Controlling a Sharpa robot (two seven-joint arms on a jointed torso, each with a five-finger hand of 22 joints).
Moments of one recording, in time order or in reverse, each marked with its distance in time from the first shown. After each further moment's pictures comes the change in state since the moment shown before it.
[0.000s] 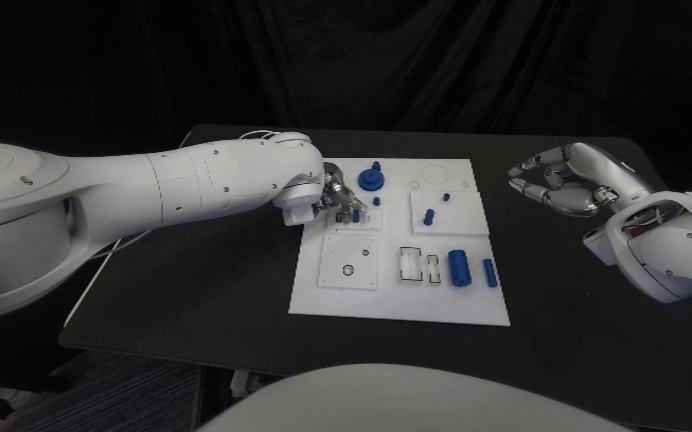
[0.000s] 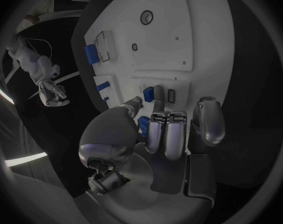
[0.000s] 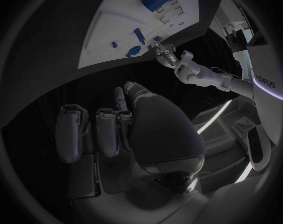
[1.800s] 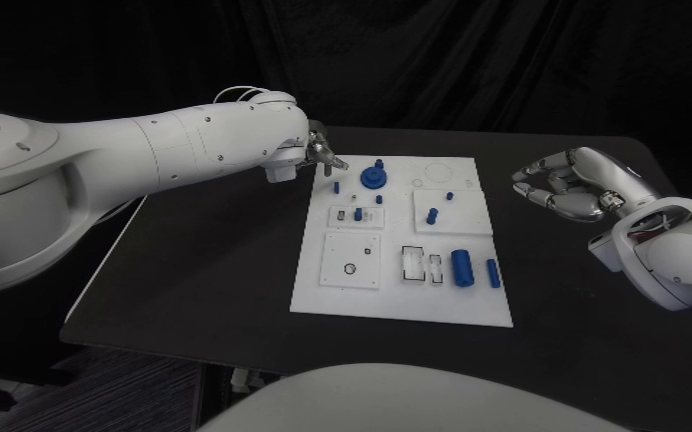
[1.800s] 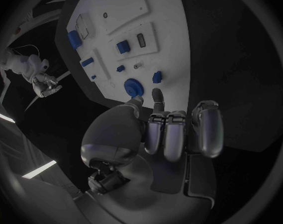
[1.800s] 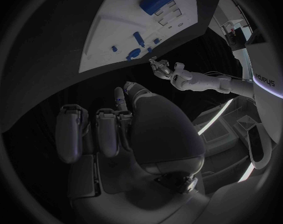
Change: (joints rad) left arm 0.086 0.015 -0.005 -0.169 -0.152 0.038 0.078; left_hand 0.108 0.034 -0.105 0.056 0.043 -0.017 -0.037 0.141 0.245 0.003 -0.029 0.000 0.000 0.003 -0.028 0.000 0.000 0.000 0.060 -0.025 0.059 0.057; right arm -0.003 -0.009 0.000 0.016 0.008 0.009 -0.007; right_hand 0.000 0.000 0.003 0.003 0.004 0.003 -0.004 0.000 -0.002 0.000 0.000 0.000 0.000 0.000 0.000 0.000 0.000 0.000 0.000 0.000 0.000 0.000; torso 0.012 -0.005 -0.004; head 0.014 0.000
